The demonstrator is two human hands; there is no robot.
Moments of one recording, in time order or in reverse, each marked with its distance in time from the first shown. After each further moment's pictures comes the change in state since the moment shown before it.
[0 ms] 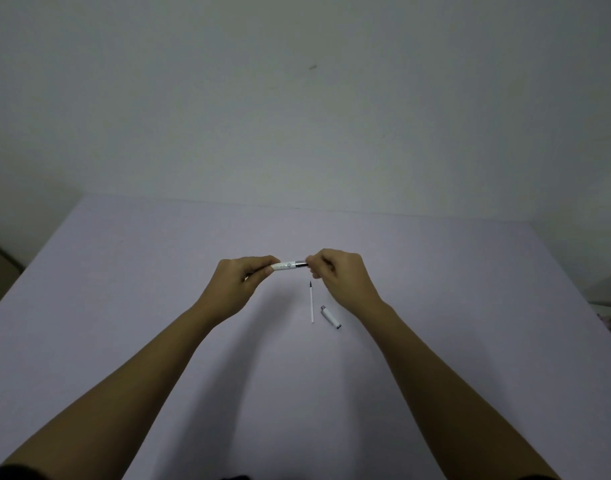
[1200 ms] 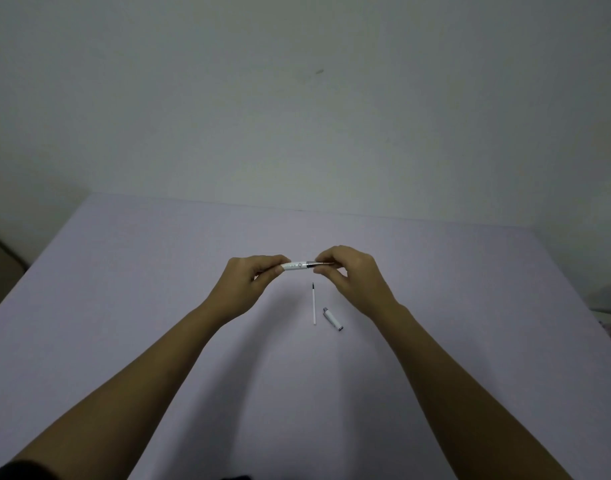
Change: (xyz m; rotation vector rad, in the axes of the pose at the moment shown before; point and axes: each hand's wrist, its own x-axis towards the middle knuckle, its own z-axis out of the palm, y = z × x) left_hand 0.000 0.010 -0.001 -0.021 -0.014 0.022; right_hand -0.002 0.001 -0.014 -0.201 0.026 -0.316
